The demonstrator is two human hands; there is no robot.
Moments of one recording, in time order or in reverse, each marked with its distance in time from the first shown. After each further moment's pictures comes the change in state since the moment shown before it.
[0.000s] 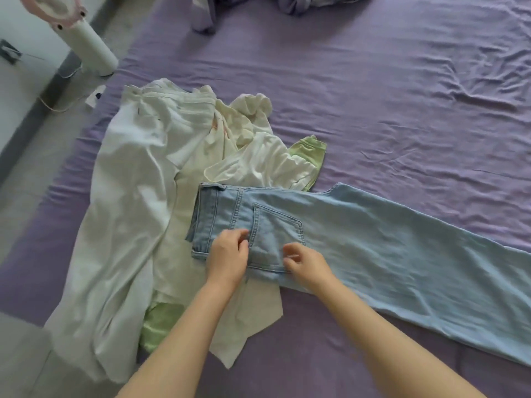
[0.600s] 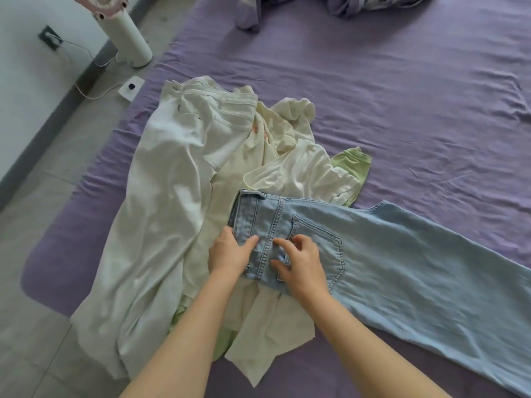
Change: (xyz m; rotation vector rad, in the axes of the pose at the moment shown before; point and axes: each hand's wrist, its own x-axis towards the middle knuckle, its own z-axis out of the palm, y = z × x) left_hand 0.049 -0.052 -0.034 -0.041 0.033 -0.404; right_hand 0.032 -0.063 0.059 -0.198 0.223 -0.210
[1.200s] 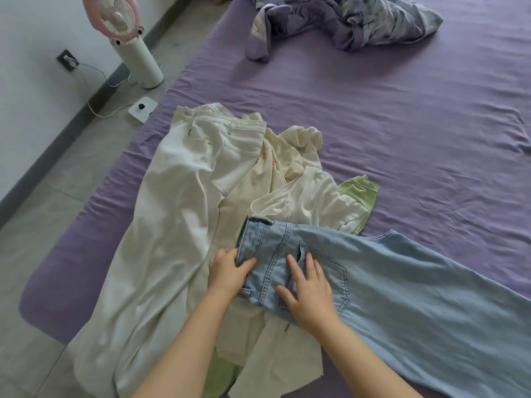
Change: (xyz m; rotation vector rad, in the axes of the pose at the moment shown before) left_hand 0.027 -0.008 -0.015 -0.082 -0.090 0.129; right_hand 0.015 0.001 -0.005 -0.228 -0.220 0.094
